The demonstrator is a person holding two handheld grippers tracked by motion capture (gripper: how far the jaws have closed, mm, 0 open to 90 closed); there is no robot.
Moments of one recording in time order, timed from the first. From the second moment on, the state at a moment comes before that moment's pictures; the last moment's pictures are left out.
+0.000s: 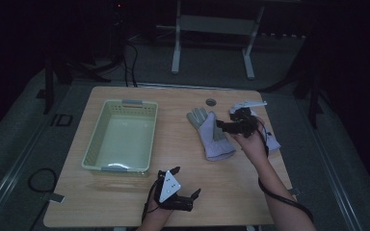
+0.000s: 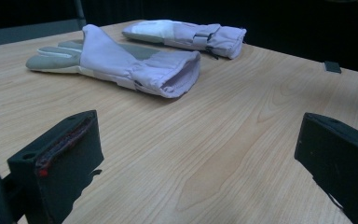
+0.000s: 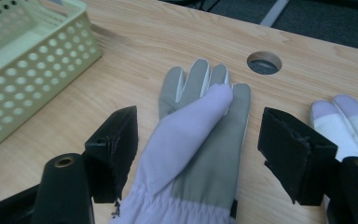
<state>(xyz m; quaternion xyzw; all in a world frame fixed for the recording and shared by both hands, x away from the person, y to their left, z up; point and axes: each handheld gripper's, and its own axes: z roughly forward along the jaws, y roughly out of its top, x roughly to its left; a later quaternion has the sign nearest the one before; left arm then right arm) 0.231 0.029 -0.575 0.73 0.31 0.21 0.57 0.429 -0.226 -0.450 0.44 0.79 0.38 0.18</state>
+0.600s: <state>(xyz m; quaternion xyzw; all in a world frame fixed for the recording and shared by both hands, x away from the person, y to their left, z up) 0.231 0.028 -0.575 0.74 0.31 0.21 0.57 0.464 -0.201 -0.501 0.46 0.82 0.32 0.15</state>
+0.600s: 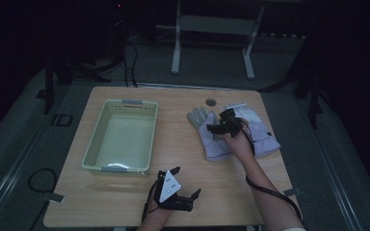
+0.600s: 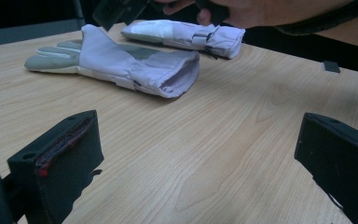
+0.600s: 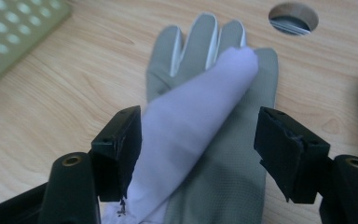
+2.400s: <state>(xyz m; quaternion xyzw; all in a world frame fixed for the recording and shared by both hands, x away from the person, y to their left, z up) 0.231 0.028 -0.575 0.74 0.31 0.22 0.56 0.402 -0.154 -0.487 0.53 0.78 0.33 0.08</state>
